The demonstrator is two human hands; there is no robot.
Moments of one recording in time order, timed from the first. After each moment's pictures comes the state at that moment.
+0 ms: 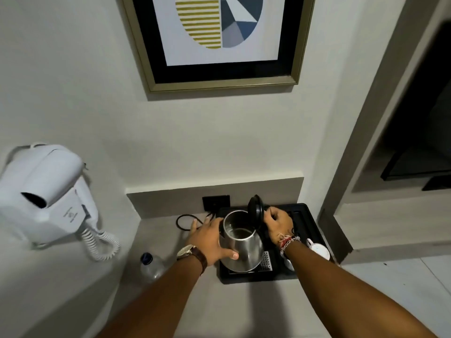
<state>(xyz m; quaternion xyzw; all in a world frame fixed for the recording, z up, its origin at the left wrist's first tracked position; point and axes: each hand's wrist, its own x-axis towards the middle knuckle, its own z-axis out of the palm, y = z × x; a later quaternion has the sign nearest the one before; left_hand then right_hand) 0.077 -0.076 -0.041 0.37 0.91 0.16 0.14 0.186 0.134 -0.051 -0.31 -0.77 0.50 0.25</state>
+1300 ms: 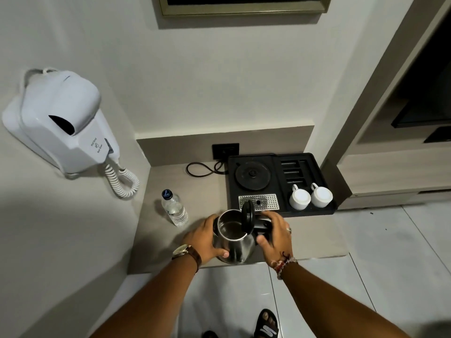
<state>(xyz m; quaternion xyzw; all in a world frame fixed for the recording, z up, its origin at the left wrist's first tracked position) 0.157 -0.221 -0.119 0.34 0.90 0.18 0.23 0.310 -0.023 -0.155 -0.26 -0.84 0.44 0.20</state>
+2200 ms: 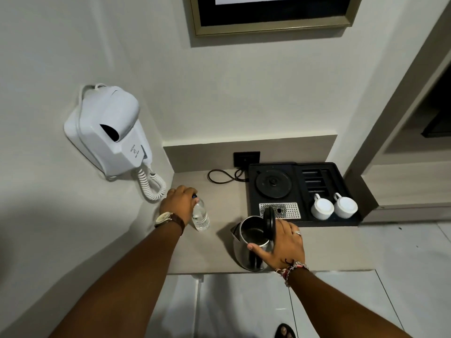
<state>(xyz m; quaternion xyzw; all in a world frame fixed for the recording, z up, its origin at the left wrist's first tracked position) 0.037 -0.269 -0.054 0.28 0.96 0.07 0.01 0.284 -0.054 -0.136 -0.28 -0.93 0.19 0.13</state>
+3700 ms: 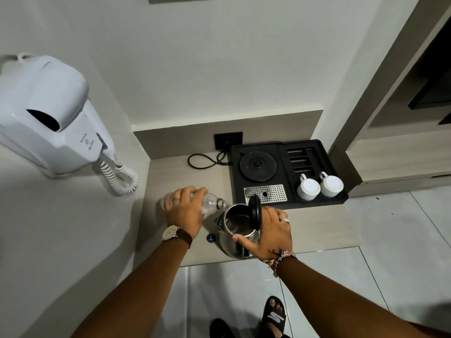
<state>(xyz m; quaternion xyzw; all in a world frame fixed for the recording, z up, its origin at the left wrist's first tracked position) 0.094 -0.226 -0.111 0.33 0.94 0.09 -0.05 0.281 -0.053 -0.147 -0.27 -0.93 0.18 0.16</state>
